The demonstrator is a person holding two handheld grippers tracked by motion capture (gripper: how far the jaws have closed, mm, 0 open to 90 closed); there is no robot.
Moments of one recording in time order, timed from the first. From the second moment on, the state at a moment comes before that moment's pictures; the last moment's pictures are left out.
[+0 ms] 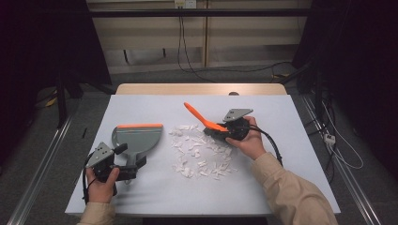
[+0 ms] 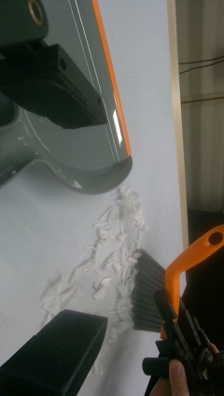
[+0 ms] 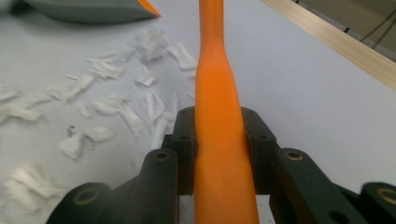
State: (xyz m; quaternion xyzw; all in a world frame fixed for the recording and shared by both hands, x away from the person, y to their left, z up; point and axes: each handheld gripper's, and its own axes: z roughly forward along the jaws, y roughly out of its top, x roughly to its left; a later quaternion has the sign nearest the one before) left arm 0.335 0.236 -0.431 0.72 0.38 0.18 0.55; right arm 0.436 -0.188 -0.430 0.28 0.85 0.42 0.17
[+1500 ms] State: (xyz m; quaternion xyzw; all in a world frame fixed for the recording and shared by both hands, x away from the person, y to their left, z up) left arm 0.335 0.237 -0.427 0.72 0.38 0.18 0.55; right arm 0.453 -0.200 -0.406 0.45 0.81 0.34 0.14
